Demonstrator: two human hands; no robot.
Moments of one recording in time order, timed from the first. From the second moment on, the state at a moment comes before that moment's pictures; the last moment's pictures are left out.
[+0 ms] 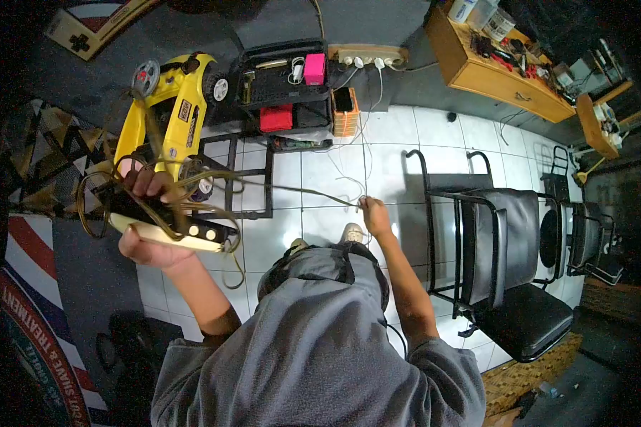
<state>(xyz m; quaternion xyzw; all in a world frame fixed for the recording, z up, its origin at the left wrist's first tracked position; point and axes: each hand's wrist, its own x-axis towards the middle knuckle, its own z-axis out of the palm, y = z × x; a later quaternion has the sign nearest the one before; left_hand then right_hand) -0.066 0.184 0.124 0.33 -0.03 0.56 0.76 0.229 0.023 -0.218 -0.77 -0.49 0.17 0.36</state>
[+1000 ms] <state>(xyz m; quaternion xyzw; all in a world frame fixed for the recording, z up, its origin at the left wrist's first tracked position) -0.035 0.164 0.073 0.57 0.09 0.14 0.81 0.161 0.076 0.073 -0.62 -0.52 0.30 0.51</state>
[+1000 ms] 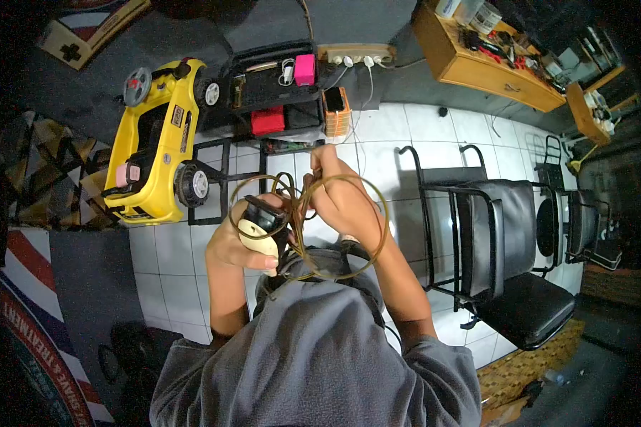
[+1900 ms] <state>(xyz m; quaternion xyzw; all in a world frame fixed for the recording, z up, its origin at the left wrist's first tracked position) -0.048 0.158 0.108 0.16 -0.16 0.46 0.86 0.225 0.024 -0.215 -0.88 -0.37 0.26 0.12</state>
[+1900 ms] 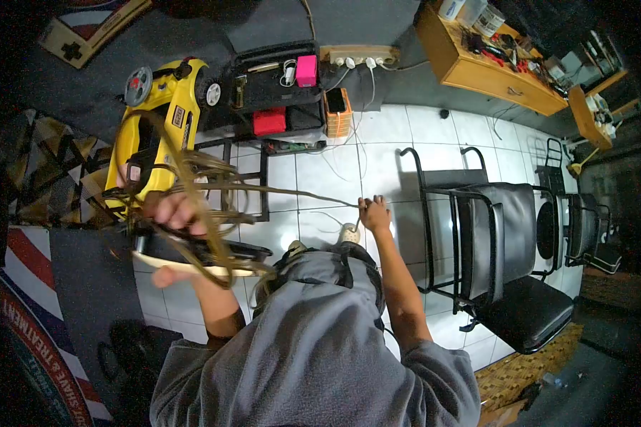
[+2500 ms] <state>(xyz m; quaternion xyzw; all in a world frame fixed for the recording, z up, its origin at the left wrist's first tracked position) -0.011 0.151 0.042 0.34 0.15 0.33 0.87 0.164 0.094 0.006 -0.81 -0.48 0.11 0.32</state>
